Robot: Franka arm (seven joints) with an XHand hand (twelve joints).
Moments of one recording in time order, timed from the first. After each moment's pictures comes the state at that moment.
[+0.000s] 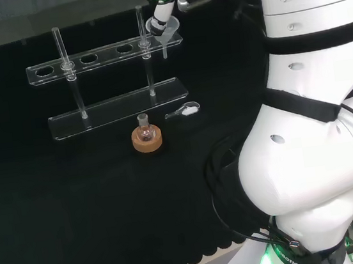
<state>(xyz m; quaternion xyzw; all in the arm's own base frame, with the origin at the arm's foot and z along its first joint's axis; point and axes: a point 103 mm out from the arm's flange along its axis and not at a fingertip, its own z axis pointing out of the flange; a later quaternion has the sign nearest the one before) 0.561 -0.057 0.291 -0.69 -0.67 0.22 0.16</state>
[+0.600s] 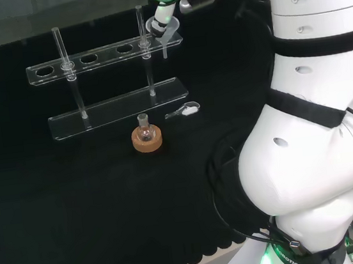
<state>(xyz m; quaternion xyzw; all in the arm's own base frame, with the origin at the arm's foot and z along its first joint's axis) 0.542 -0.049 0.293 -0.69 -0.68 0.21 0.15</state>
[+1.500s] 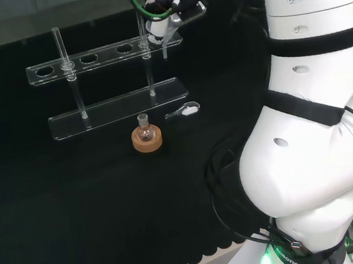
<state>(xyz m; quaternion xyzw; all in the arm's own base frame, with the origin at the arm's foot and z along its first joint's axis) 0.553 -0.034 0.266 -0.70 -0.67 0.23 0.11</state>
